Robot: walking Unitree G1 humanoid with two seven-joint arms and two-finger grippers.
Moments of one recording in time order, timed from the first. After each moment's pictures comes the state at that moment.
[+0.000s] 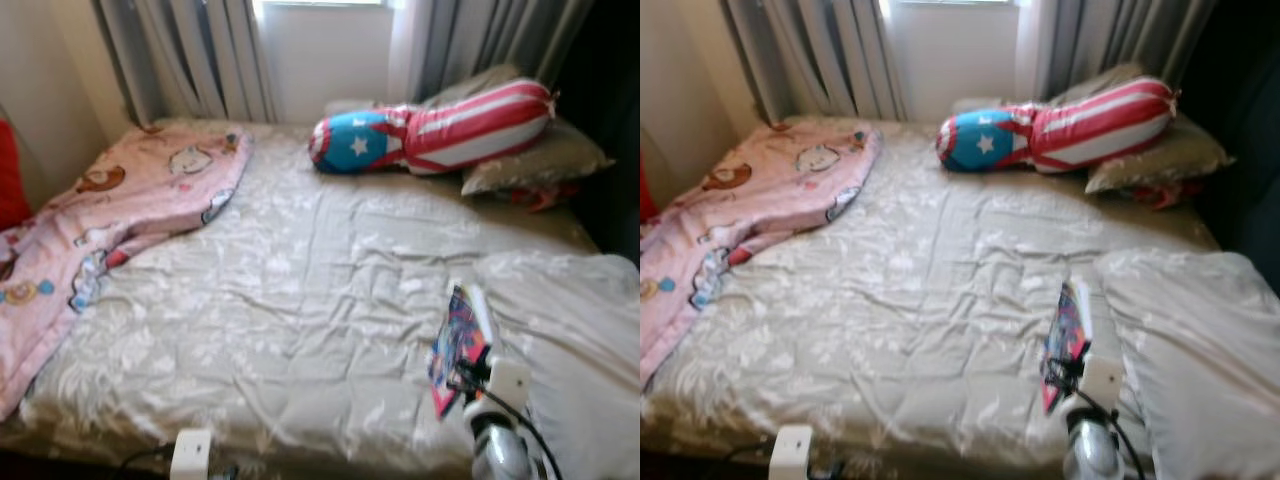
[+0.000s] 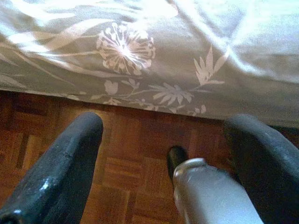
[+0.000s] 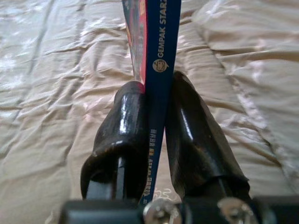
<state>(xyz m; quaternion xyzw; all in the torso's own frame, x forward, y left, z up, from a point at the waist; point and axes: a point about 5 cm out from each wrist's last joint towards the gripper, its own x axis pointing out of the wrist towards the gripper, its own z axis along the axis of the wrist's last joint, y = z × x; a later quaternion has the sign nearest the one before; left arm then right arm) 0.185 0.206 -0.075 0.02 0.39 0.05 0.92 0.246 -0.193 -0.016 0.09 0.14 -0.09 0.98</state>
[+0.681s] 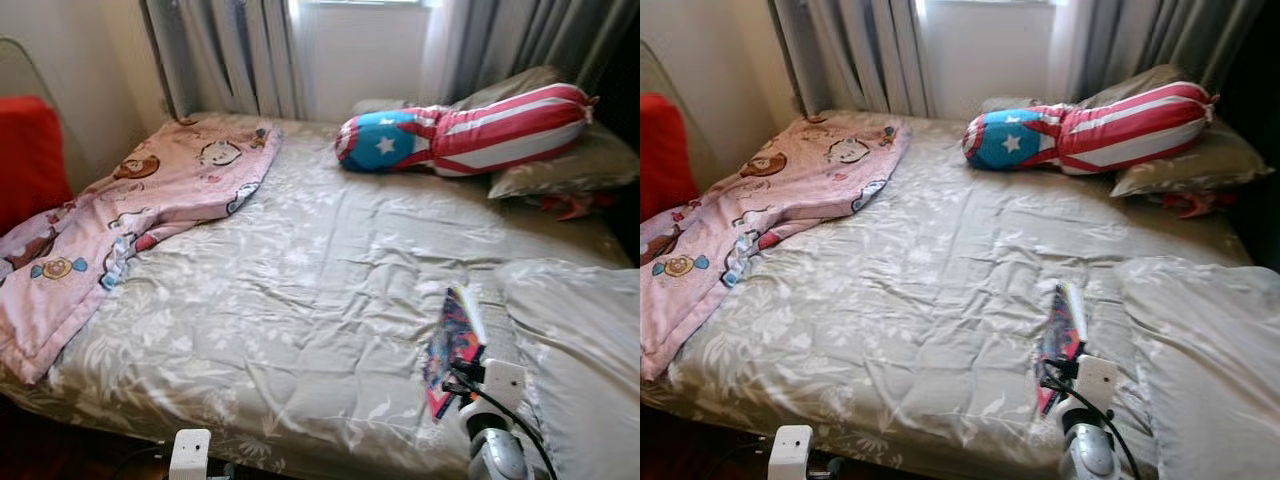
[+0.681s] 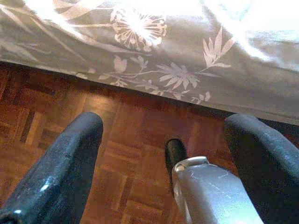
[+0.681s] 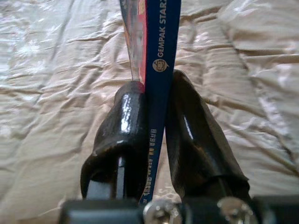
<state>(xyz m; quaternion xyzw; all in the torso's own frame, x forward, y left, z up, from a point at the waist) 0.182 0.205 -0.077 0.02 0.39 0.05 0.92 0.245 -0.190 -0.017 0.09 0.15 -0.08 0.98</state>
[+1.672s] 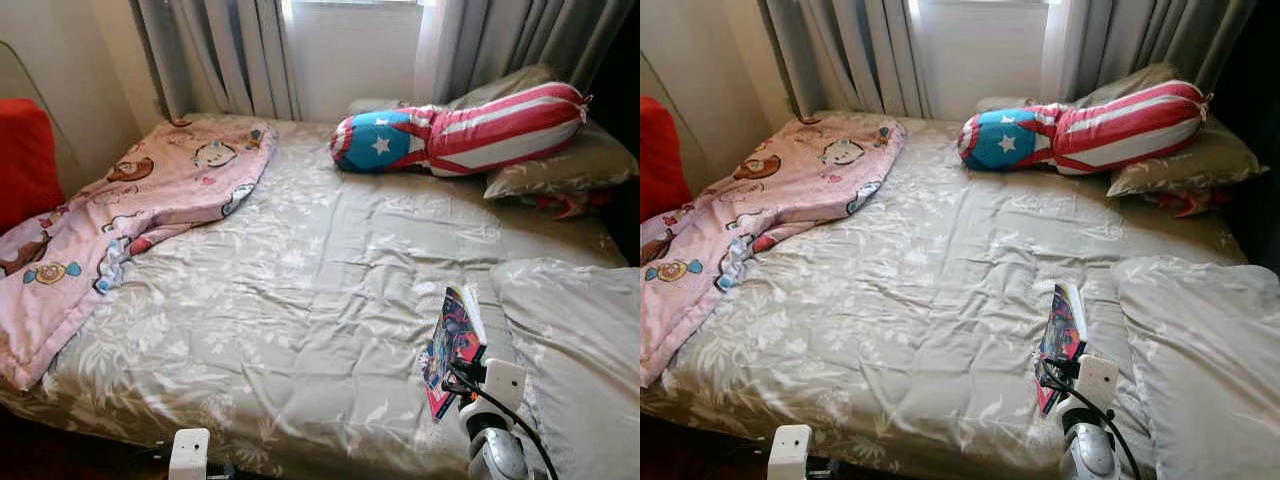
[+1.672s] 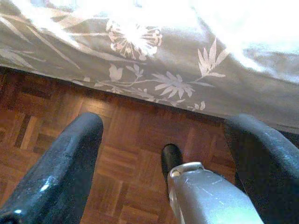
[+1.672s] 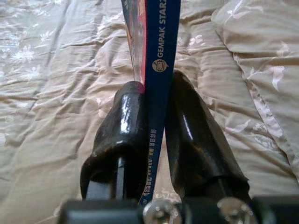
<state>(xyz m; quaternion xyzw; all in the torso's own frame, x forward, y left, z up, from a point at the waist) 0.183 0.205 -0.076 0.01 0.39 0.05 0.92 0.245 -0.191 -0.017 0.09 0.15 -0.09 0.98</state>
